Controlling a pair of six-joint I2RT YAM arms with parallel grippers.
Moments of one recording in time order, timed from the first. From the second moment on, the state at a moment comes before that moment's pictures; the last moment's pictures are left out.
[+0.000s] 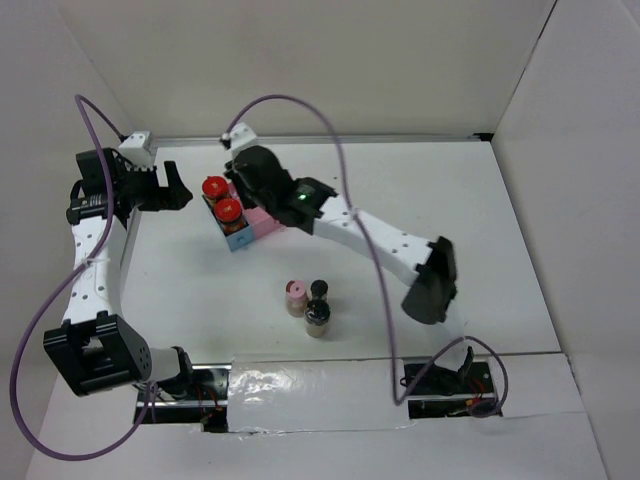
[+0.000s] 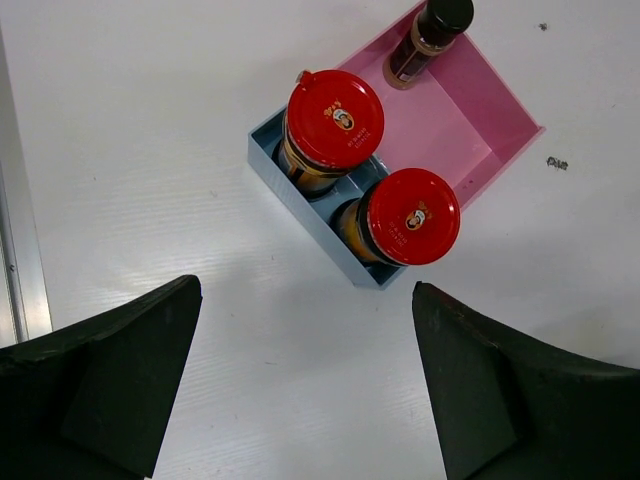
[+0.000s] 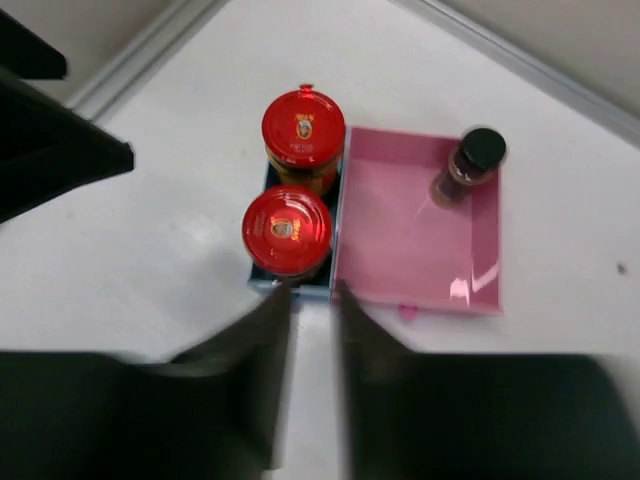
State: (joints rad) left arm 0.31 1.31 1.27 -0.60 0.49 0.10; right arm 1.00 2.14 2.19 -0.48 0.34 0.12
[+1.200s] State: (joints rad) left arm 0.32 1.31 1.30 -0.62 0.56 0.10; right arm 1.03 1.58 1.24 -0.72 0.25 0.54
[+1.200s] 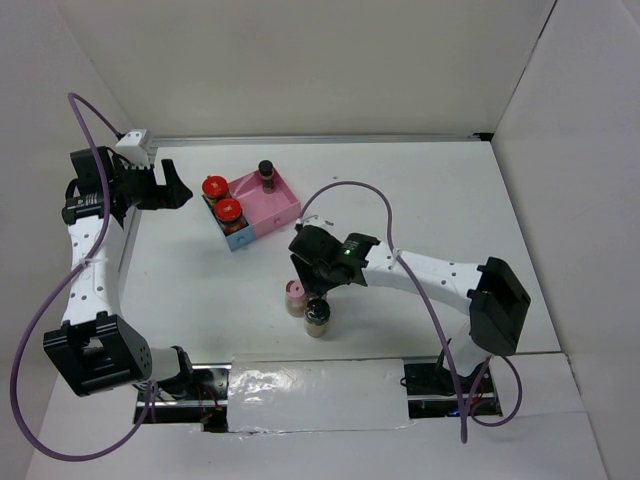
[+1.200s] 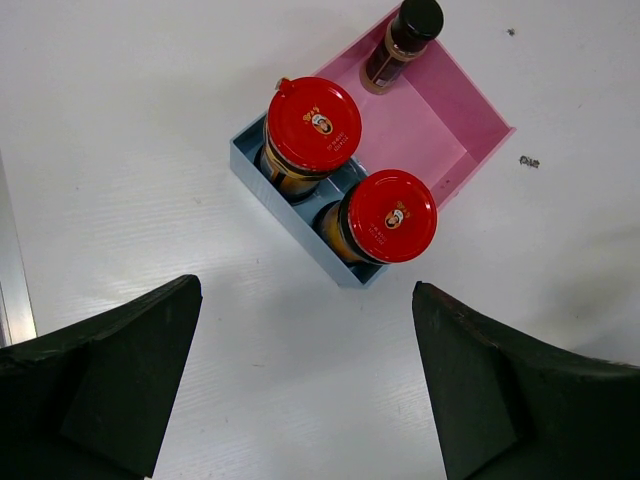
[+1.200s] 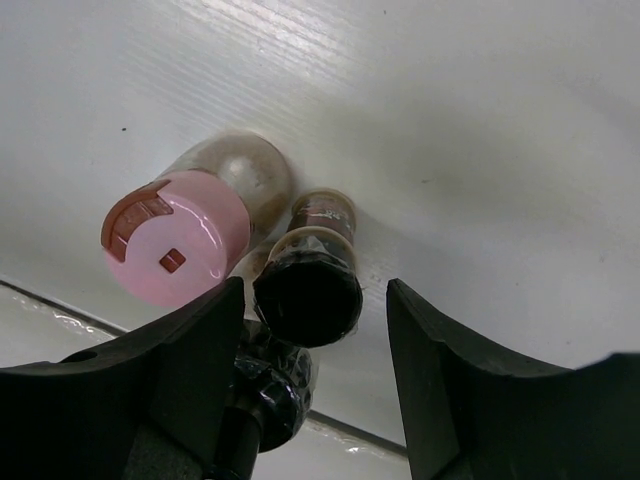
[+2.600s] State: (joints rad) left arm 0.32 1.30 1.28 -0.62 0.56 0.10; right arm 0.75 2.33 2.39 -0.77 0.24 0.12
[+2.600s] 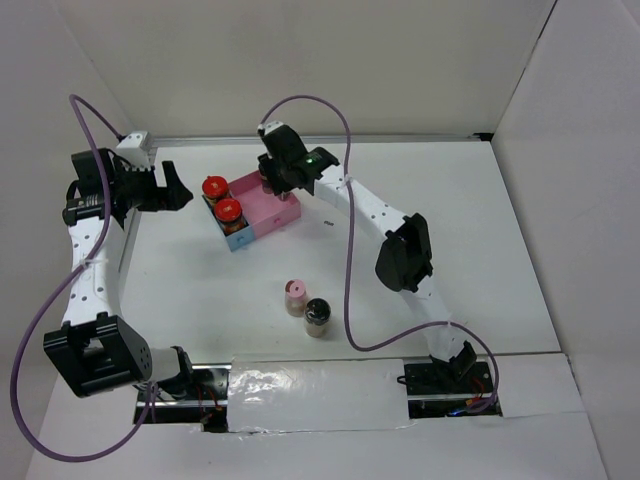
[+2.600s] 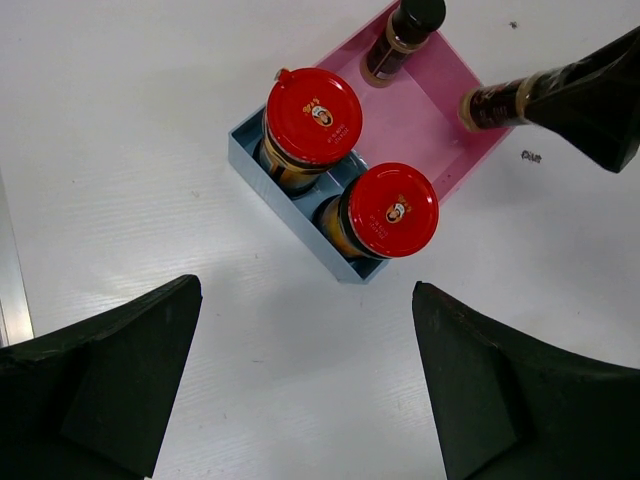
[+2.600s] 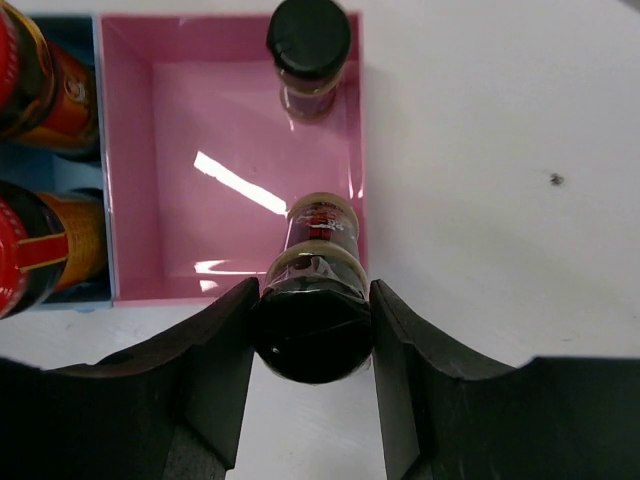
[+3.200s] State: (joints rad) left arm 0.32 1.30 1.27 -0.63 0.56 0.10; right arm 0.75 2.45 2.35 -0.73 0.21 0.11
